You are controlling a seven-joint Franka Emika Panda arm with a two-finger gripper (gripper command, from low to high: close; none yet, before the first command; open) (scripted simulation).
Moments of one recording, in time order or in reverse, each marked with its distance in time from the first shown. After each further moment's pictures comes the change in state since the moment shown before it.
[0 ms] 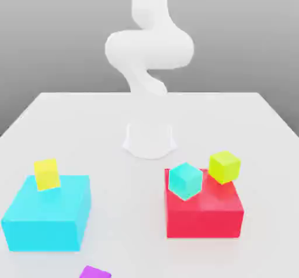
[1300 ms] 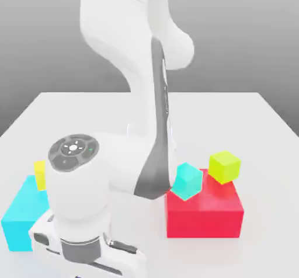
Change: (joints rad) arm -0.118 1.233 -0.050 0.087 0.068 0.407 0.086
